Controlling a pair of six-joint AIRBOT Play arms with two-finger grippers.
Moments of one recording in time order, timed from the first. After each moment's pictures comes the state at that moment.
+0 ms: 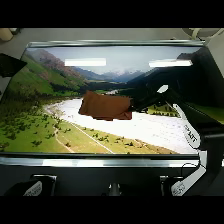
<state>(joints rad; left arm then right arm) 0.14 -1.02 1.52 0.97 -1.22 -1.36 0.09 -1.85 1.37 -0.67 1.14 1.14</state>
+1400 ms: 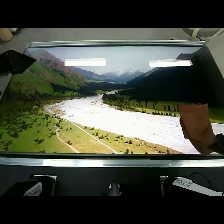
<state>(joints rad) 0.06 -1.04 1.52 0.97 -1.15 -1.41 -1.01 -1.38 1.05 -1.36 1.49 1.09</state>
